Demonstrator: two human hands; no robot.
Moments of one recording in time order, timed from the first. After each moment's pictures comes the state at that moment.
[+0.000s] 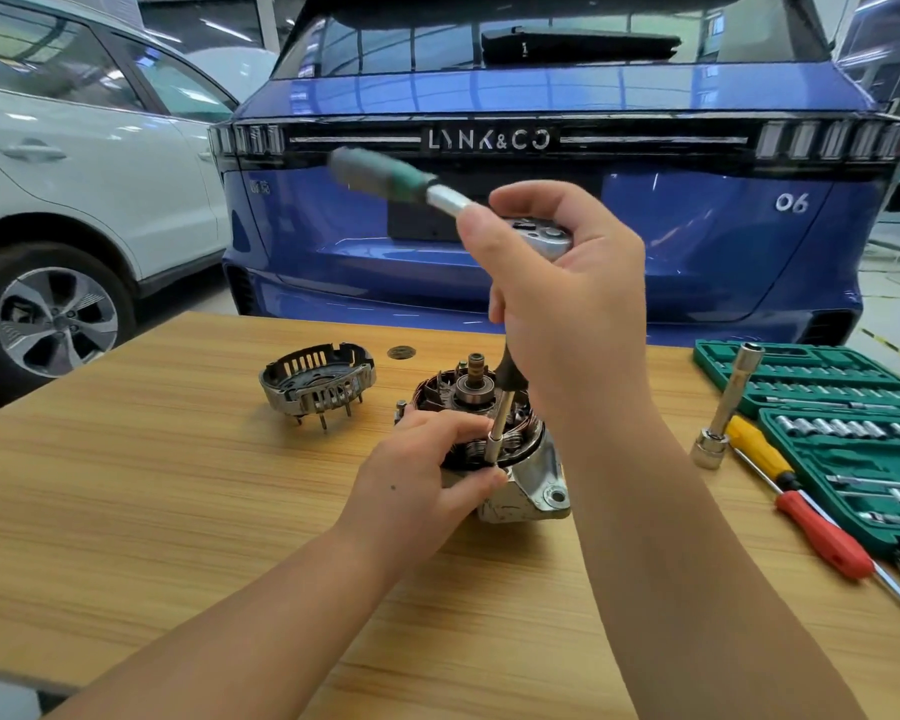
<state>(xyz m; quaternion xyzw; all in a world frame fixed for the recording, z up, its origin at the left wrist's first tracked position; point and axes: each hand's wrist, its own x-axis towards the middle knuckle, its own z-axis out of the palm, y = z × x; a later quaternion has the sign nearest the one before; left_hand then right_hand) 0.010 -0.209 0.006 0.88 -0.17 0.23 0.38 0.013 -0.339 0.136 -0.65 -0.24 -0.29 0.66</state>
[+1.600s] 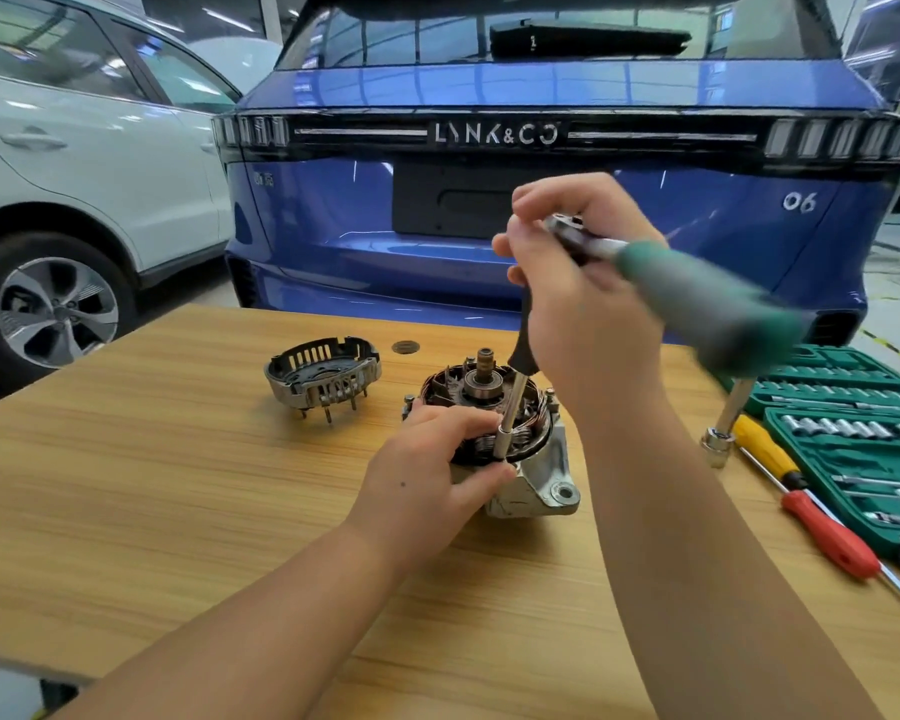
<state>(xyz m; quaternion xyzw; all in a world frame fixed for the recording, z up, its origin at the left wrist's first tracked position) 0.013 -0.206 0.000 0.89 -0.17 0.23 0.36 0.031 -0.343 0.127 -0.62 -0.31 -0.36 0.62</state>
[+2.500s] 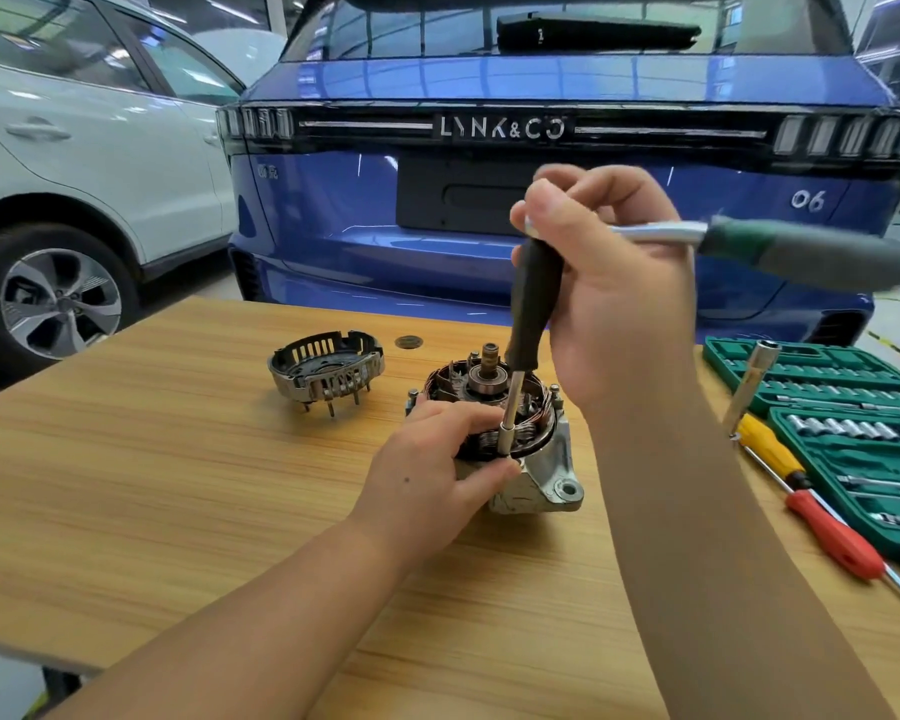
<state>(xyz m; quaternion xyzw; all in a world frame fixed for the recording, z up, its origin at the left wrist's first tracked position) 0.011 -0.208 0.000 0.88 -0.17 0.24 0.38 0.027 -0.344 0.132 -0.49 -0.26 -0.21 0.80</state>
